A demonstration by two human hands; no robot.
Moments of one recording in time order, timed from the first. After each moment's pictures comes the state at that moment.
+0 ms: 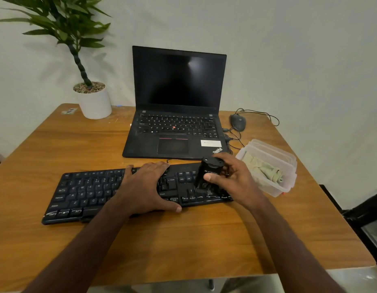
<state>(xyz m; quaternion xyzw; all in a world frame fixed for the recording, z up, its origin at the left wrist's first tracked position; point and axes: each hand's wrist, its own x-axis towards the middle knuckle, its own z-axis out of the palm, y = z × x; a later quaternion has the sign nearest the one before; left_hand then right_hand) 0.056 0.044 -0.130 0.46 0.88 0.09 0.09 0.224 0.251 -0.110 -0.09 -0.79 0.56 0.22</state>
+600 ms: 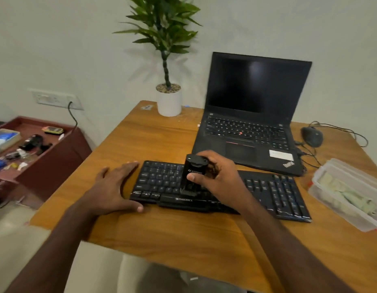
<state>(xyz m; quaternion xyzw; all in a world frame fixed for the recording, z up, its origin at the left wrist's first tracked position) -0.023 -0.183 -0.139 0.31 0.92 0.20 0.13 0.108 0.109 -0.104 0.06 -0.81 0.55 0.17</state>
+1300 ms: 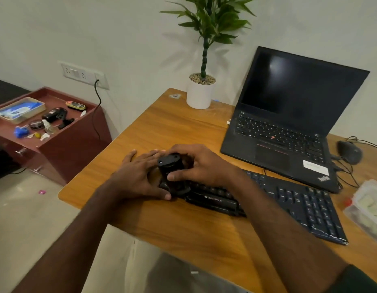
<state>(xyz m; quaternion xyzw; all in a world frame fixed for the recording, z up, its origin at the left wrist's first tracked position) -0.037 -0.192 -0.150 0.36 0.91 0.19 0.11 0.022 0.032 -0.084 0.22 -0.85 0.47 -0.07</state>
